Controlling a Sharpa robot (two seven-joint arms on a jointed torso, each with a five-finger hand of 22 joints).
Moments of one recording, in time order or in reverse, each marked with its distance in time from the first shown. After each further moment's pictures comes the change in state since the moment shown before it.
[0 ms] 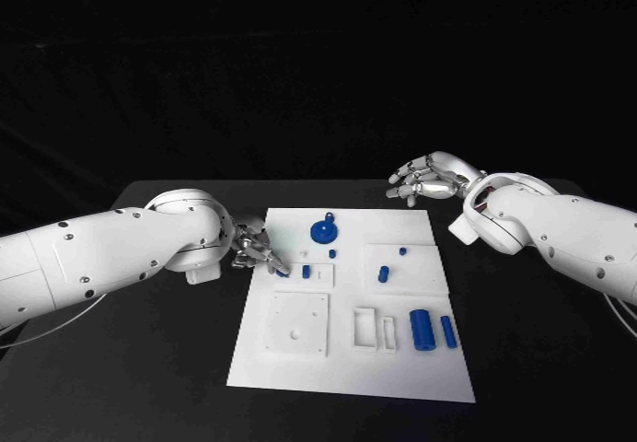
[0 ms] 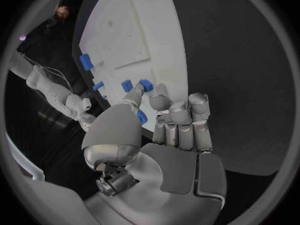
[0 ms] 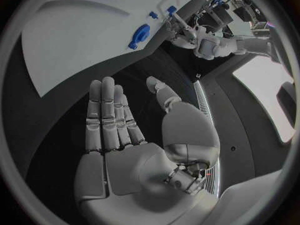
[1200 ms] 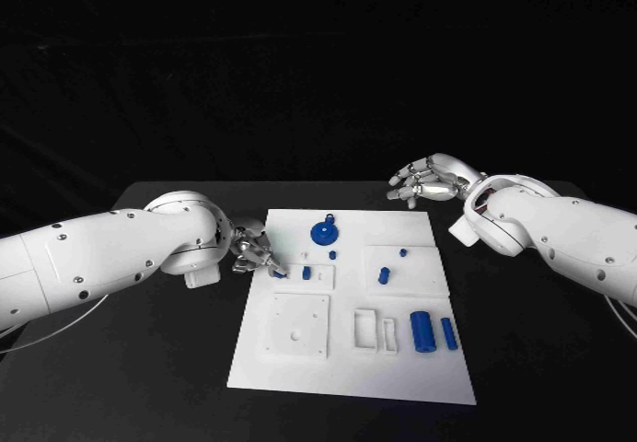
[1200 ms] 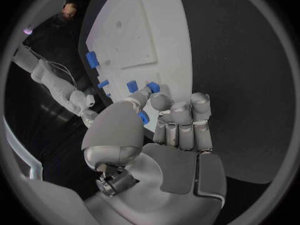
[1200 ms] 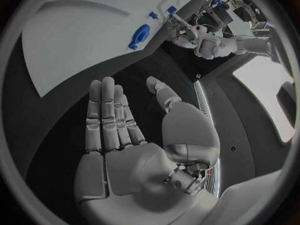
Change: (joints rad) left arm -0.001 -0.018 -0.002 0.011 0.063 -0.001 0.021; left_hand 0.093 -0.028 0.245 0.119 -0.078 -0.022 0.030 0.052 -0.055 0.004 0.004 0.000 -0.008 0.001 0.014 0.000 0.000 -0.028 0.008 0.000 0.005 0.004; right arm -0.001 -0.002 0.000 0.000 0.000 0.002 0.000; right_hand 0.000 0.000 0.000 0.000 0.000 0.000 0.000 0.005 0.000 0.000 0.000 0.000 -0.001 0.000 0.000 0.000 0.000 0.000 0.004 -0.004 -0.004 0.001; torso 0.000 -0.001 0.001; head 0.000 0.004
